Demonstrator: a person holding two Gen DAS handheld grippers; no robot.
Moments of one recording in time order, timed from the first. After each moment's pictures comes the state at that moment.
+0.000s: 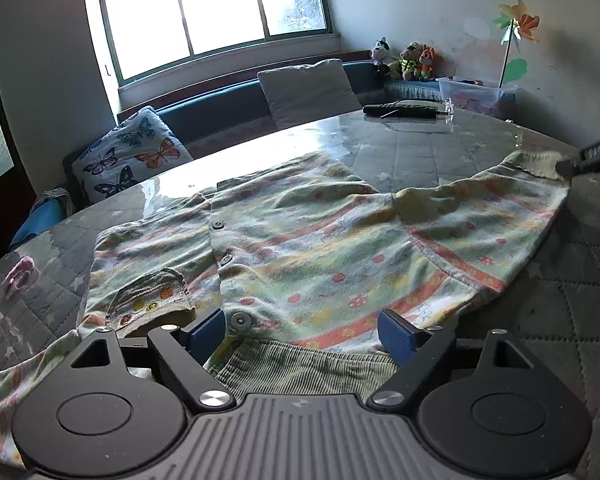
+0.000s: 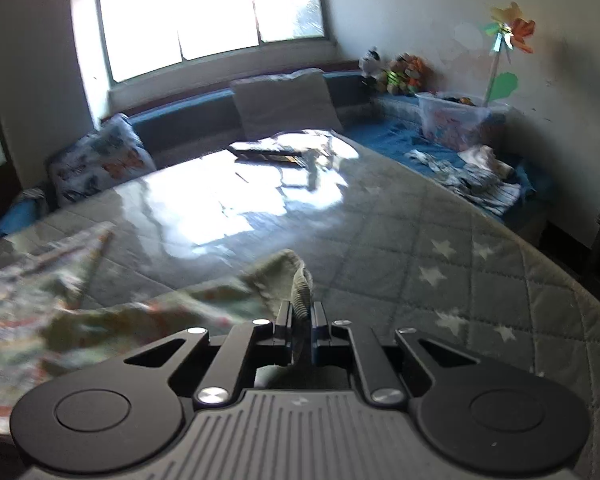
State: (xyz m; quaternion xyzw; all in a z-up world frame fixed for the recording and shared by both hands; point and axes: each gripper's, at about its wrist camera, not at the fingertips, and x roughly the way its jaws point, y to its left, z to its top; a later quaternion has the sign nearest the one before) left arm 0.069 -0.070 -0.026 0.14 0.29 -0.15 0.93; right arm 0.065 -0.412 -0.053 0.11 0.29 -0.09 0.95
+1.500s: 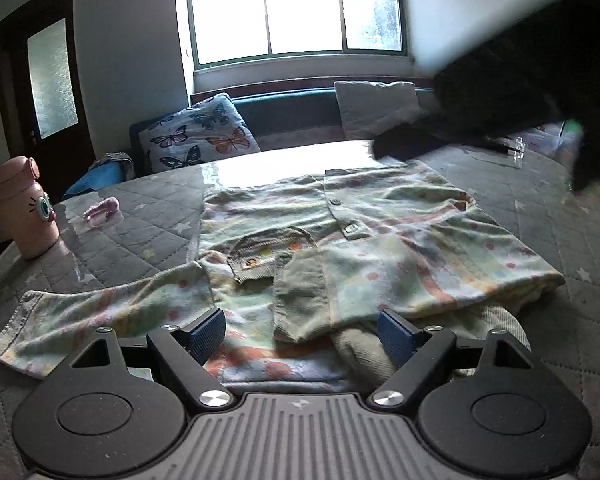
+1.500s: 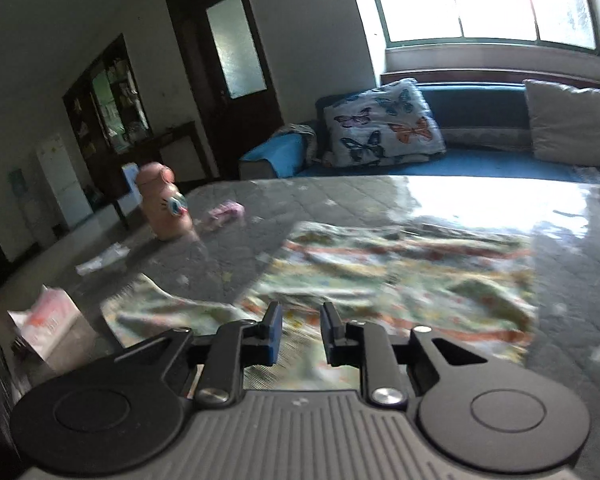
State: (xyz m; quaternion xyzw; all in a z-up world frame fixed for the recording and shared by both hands) left arm 0.035 0.025 -0.017 0.07 0.28 -0.06 0.96; right arm 0.094 -0.147 0.010 0.03 0.31 0.29 0.91
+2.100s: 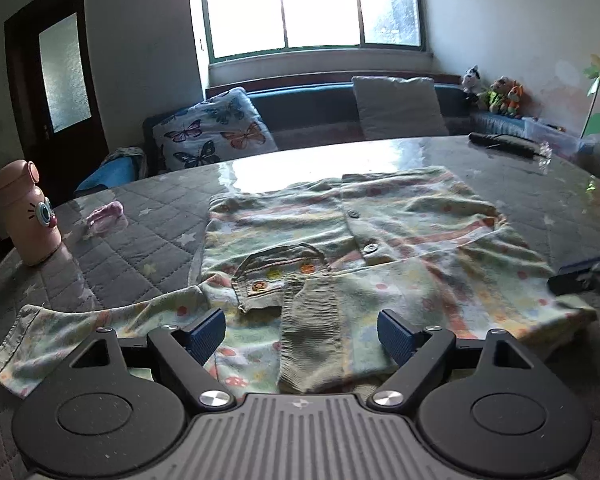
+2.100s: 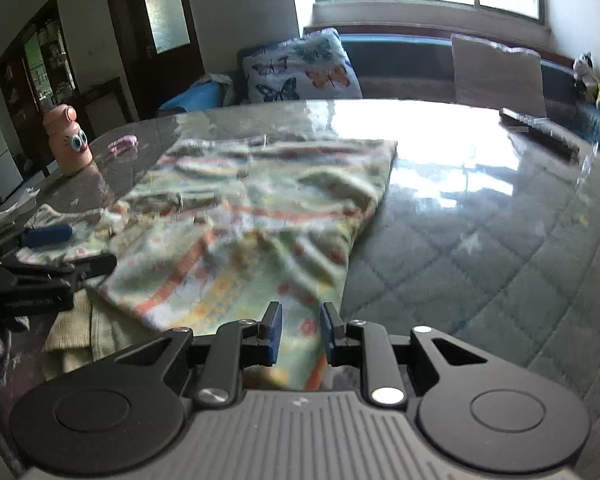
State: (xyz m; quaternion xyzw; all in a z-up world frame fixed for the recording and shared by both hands) left arm 0.079 0.014 -0.019 0.07 0.29 -0.03 0.95; right arm 0.086 -0.237 -0.049 0.00 0.37 0.19 0.91
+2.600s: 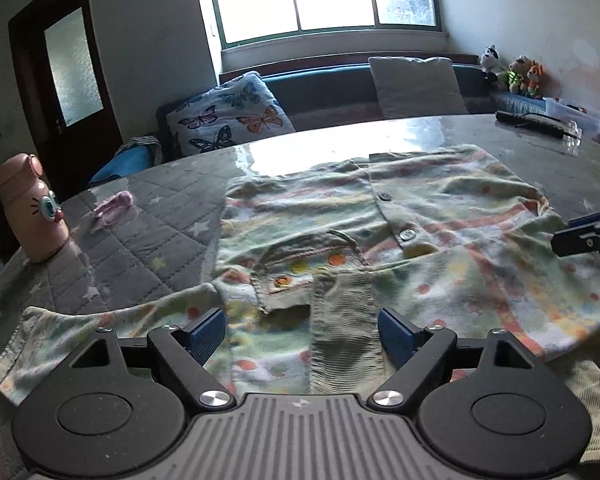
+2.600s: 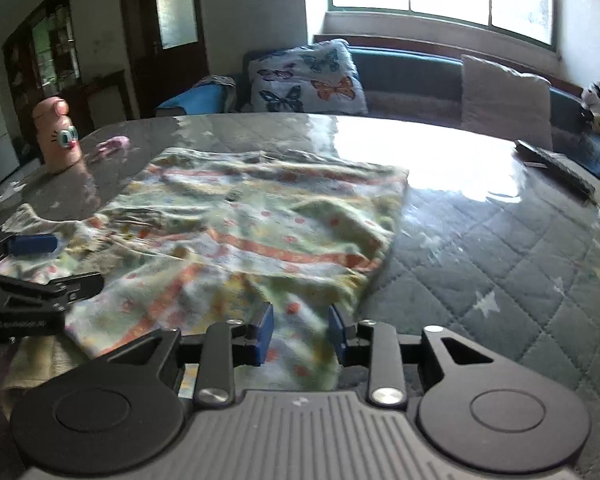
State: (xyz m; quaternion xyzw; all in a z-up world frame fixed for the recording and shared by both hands) left arm 0.102 0.024 -0.030 0.08 0.31 0.00 0.95; right arm 0.123 -0.213 -0.054 -0.04 0.35 0.19 0.91
